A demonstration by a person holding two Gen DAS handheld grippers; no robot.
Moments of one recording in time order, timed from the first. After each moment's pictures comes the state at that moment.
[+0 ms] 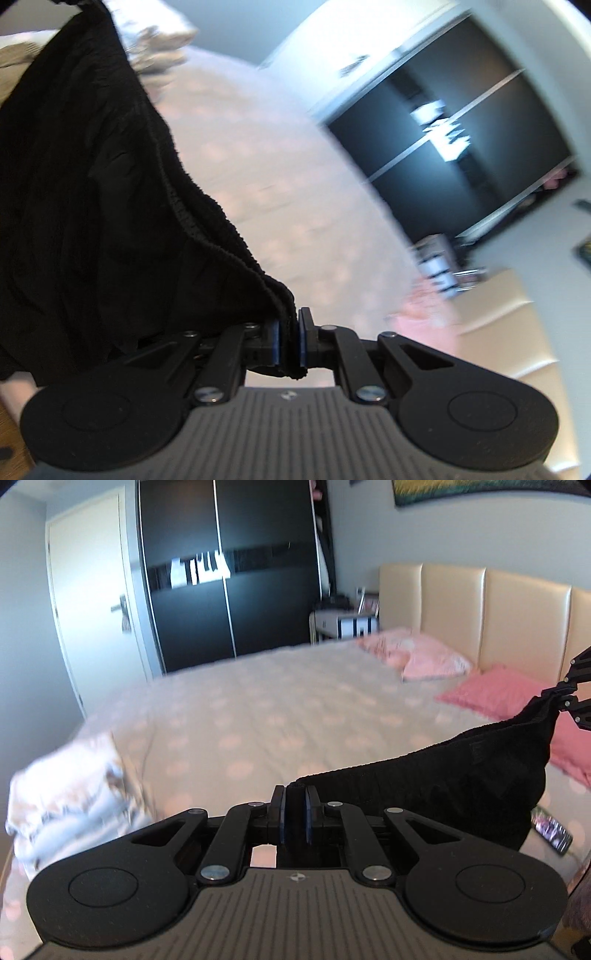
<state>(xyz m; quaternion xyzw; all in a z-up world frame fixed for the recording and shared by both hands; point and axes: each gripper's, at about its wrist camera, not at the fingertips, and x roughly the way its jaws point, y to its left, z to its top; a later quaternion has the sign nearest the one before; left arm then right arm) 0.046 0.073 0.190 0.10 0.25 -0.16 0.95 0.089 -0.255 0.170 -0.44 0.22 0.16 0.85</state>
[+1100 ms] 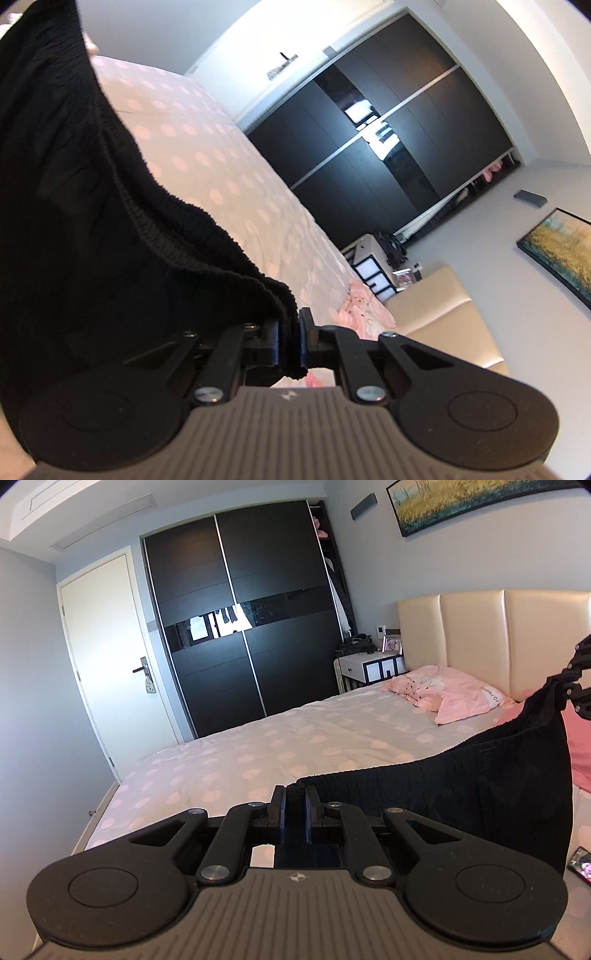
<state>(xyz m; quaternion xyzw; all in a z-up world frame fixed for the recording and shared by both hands) 0.131 0.035 0.224 0.15 0.18 -0.12 0.96 0.183 -0.226 0.216 -0.44 0.19 0.07 0.88</state>
